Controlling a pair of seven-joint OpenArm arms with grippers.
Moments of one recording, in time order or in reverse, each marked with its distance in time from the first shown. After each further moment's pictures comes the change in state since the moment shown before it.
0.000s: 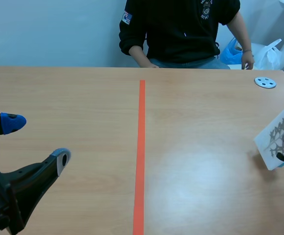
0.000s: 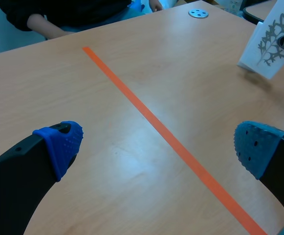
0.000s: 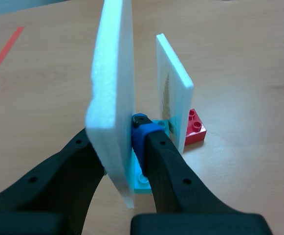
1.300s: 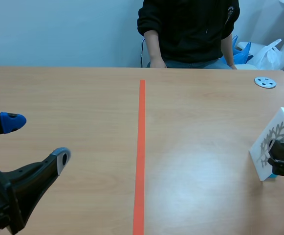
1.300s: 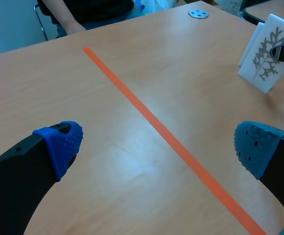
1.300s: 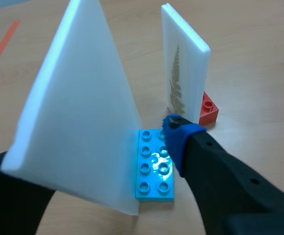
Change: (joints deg) left arm -0.2 0.0 0.0 0.0 0.0 0.2 0.0; right arm -0.2 -3.0 0.0 -0.6 -0.7 -1.2 0.0
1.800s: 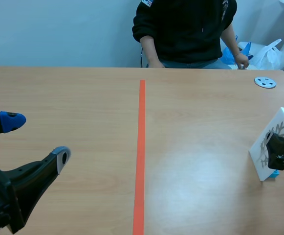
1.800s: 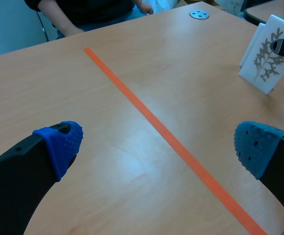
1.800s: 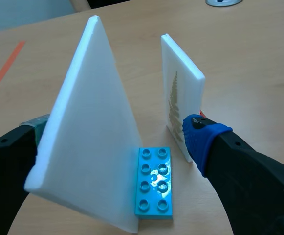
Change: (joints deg) left arm -0.1 0.0 0.0 0.0 0.0 0.0 0.0; right arm 0.0 0.0 0.0 0.1 -1.3 0.0 4.9
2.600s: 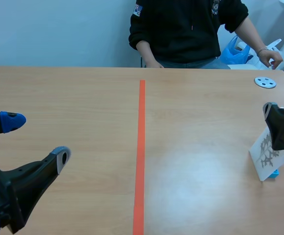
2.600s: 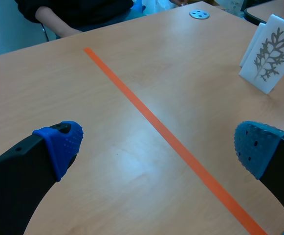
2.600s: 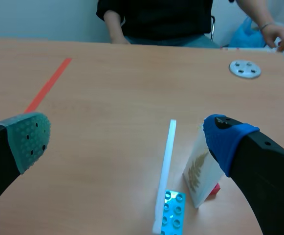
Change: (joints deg) left arm 0.0 0.0 0.0 0.0 0.0 0.0 0.0; right arm -12.5 0.1 5.6 31.5 -0.8 0.2 -11.4
